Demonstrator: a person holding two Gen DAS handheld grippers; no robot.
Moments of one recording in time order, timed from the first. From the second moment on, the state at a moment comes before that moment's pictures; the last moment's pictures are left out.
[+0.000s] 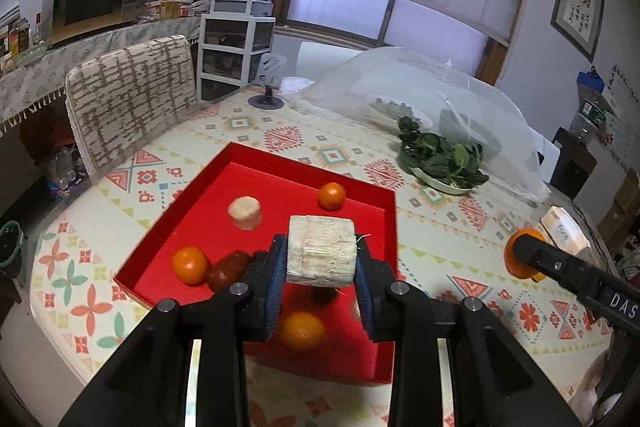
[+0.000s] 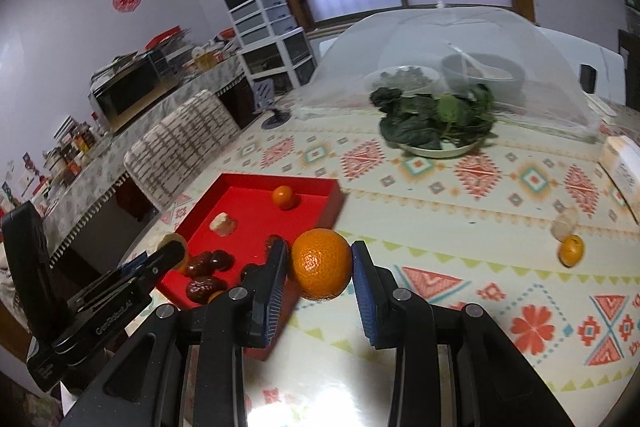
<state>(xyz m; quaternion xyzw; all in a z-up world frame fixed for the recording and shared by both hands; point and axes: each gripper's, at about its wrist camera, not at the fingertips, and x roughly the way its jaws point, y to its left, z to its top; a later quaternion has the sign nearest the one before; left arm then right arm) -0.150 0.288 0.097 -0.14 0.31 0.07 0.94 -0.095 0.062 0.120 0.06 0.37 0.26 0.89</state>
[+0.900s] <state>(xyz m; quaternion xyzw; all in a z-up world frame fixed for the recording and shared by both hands) -0.070 0.344 0.085 -0.08 0.35 0.12 0.93 -0.052 0.161 0.074 0.02 0.43 0.32 0.84</state>
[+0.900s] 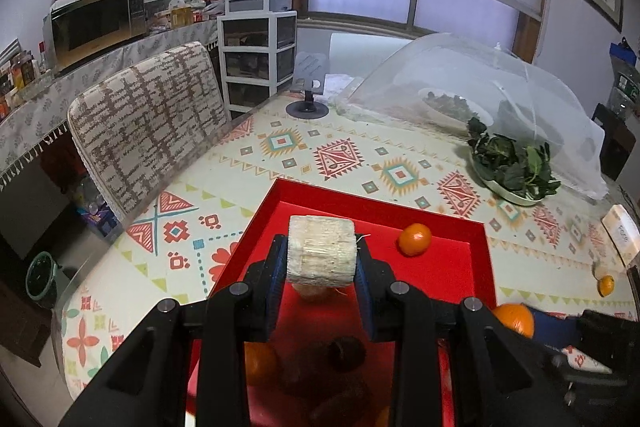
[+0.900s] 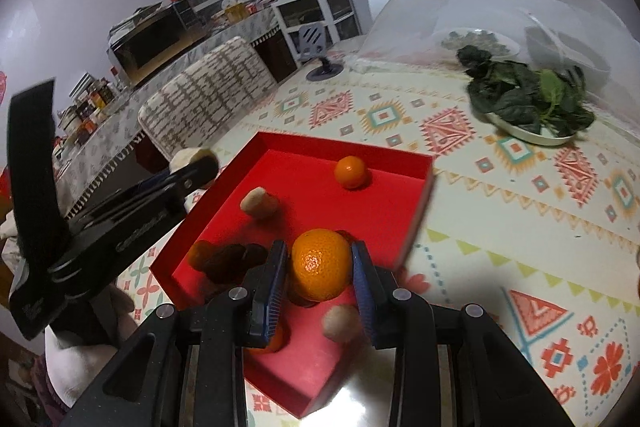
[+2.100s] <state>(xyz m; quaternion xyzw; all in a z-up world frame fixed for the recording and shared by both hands) -0.045 0.373 0.071 -0.10 0.36 0.13 0.92 -0.030 0.229 0.034 -0.02 0.45 0.34 0.82</state>
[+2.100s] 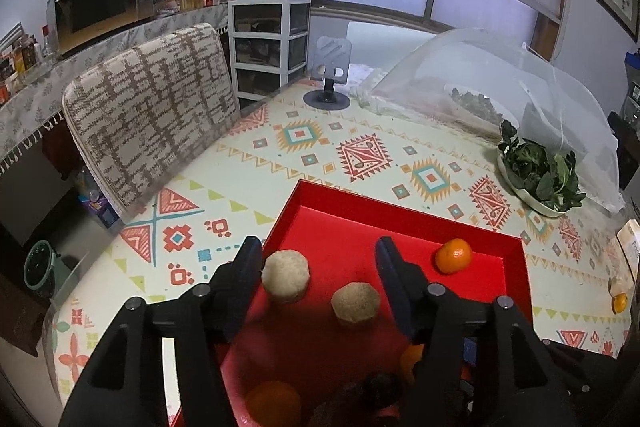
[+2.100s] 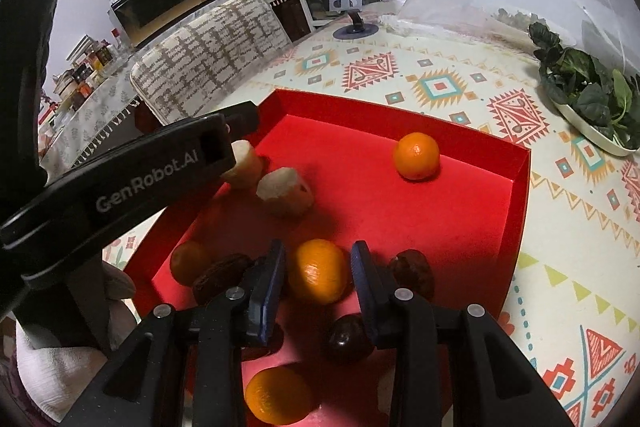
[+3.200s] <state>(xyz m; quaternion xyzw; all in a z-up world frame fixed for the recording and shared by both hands) -0.270 0.177 0.165 0.07 -0.08 0.20 0.97 -0.170 0.027 0.112 -0.05 0.24 0.16 0.96</state>
